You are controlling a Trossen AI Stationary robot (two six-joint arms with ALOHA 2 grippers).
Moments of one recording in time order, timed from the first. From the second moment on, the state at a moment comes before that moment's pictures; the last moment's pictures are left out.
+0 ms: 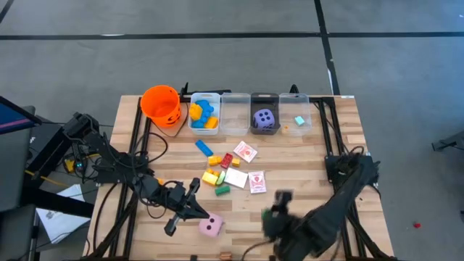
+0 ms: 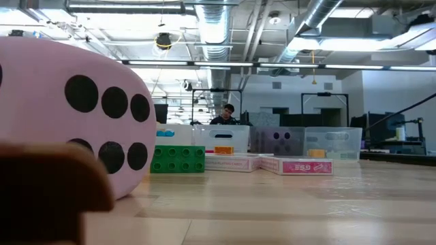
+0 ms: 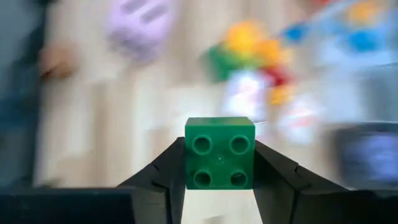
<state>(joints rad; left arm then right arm) -0.66 1.30 0.70 0.65 -0.27 -0.24 0.79 1.98 2.09 -1.49 0.66 0.70</state>
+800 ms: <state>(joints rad) -0.59 1.30 0.70 0.54 -0.39 -0.24 0.27 0.88 0.75 -1.10 1.17 1.03</state>
